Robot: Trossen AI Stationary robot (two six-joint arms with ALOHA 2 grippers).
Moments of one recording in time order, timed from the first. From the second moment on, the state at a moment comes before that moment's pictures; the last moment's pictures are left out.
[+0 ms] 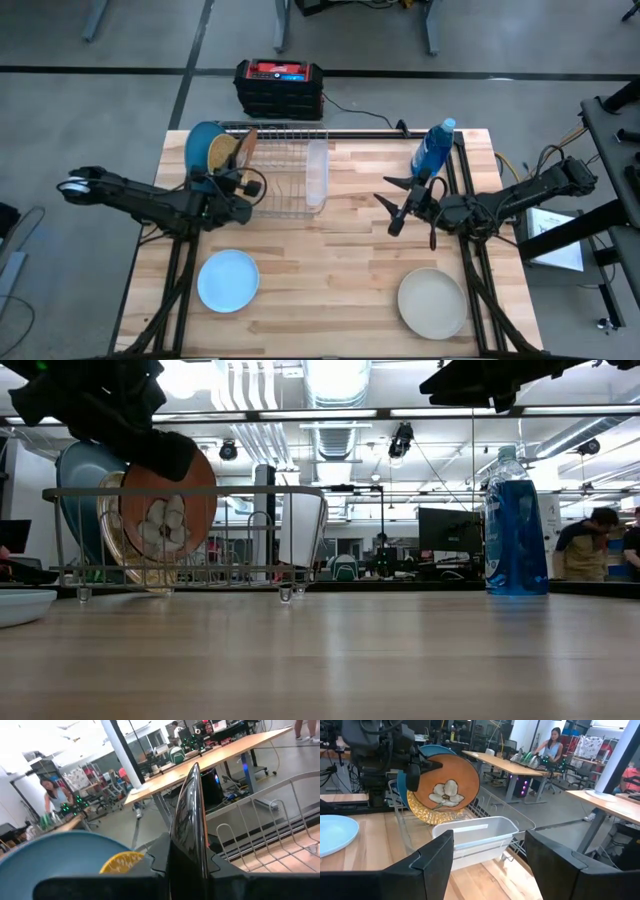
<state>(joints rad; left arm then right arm) -0.11 1.01 0.52 -0.34 -1.55 -0.46 0.30 0.97 0.56 0.29 0.83 -0.09</state>
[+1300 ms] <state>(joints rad) -0.05 1.09 0.53 -0.33 -1.46 -0.61 0.30 0.97 0.56 0.27 0.83 -0.07</state>
